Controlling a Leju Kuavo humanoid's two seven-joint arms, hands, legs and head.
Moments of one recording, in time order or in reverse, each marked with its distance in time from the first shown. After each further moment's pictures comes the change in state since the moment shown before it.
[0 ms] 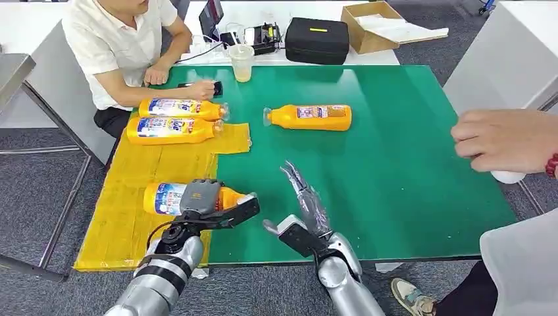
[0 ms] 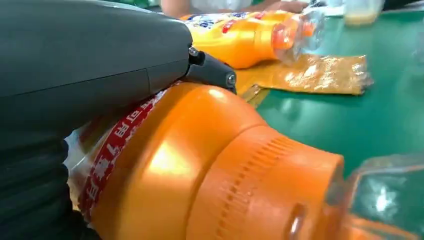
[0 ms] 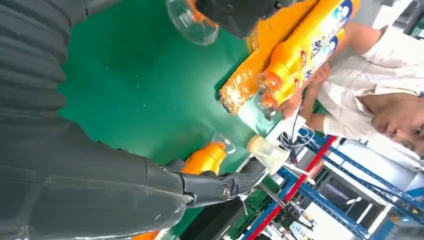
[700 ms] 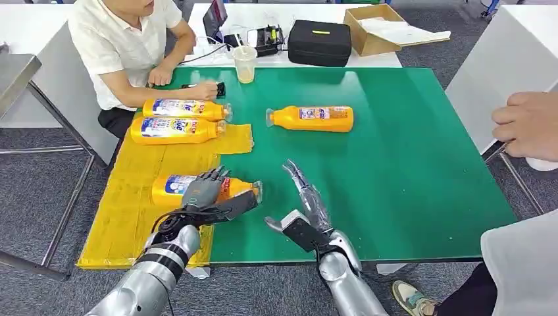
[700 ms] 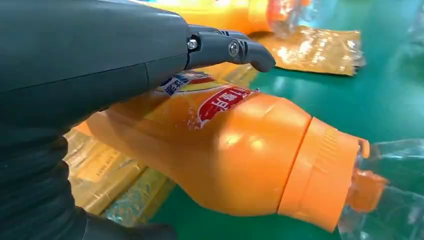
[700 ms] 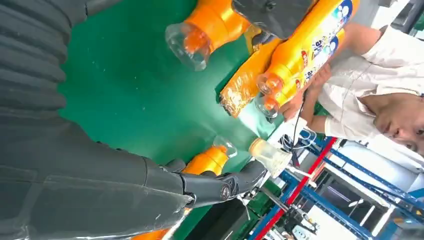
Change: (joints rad) left arm -0.093 -0.010 0.113 0.137 0.105 -0.144 -0.178; right arm -0.043 0.006 -0.039 0.085 -0.019 0.009 -0.043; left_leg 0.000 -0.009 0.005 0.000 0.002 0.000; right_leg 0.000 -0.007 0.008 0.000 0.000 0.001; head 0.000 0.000
